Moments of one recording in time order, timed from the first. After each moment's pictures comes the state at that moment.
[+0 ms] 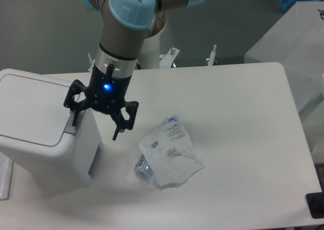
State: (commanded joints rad) arm 2.29 -1.75 -1.54 -1.08 1.12 0.42
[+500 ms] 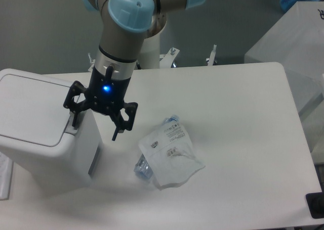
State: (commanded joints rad) arm 2.29 -1.74 -1.55 -1.08 1.12 0.42
